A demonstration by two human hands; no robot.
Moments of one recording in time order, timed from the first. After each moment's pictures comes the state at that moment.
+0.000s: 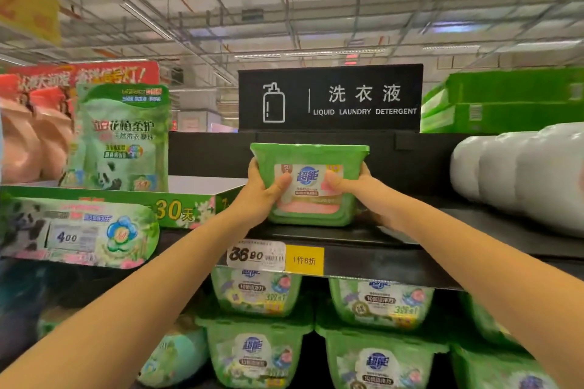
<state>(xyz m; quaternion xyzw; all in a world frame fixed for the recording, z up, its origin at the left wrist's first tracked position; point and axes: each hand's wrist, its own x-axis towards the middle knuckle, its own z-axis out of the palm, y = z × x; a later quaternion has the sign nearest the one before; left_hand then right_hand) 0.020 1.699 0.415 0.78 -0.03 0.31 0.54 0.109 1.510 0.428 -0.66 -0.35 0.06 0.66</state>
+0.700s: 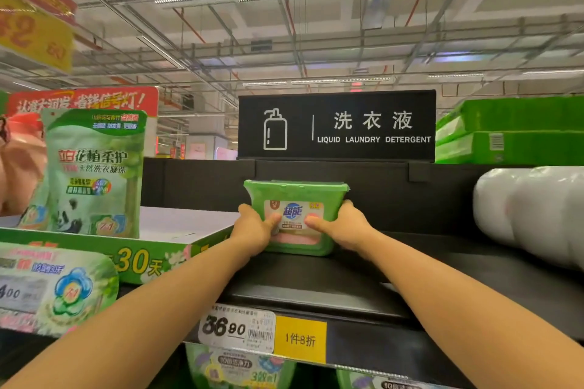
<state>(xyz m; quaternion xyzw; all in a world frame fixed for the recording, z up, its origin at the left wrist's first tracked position) 0.092 1.721 0.428 0.81 0.19 0.32 0.45 0.196 1.574 0.434 -0.83 -0.28 -0.11 0.46</state>
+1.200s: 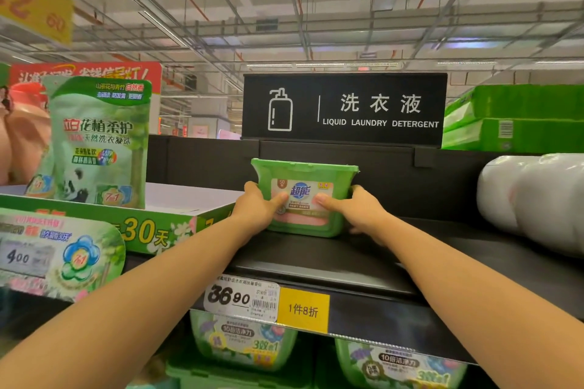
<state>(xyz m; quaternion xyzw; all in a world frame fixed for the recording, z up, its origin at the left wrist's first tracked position) 0.089 1.726 0.423 0.82 0.16 0.33 0.44 0.193 1.559 0.430 -0.81 -0.26 -0.06 0.52</state>
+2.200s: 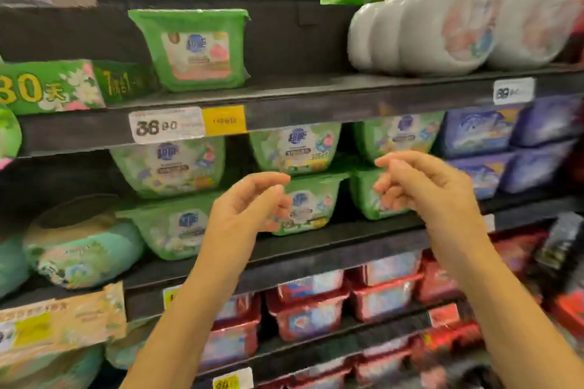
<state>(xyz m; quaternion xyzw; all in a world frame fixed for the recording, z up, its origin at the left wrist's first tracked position) -0.092 1.594 0.259 0.68 -0.14 0.18 0.70 -0.077 1.373 0.272 -0.66 -0.20 -0.22 0.69</state>
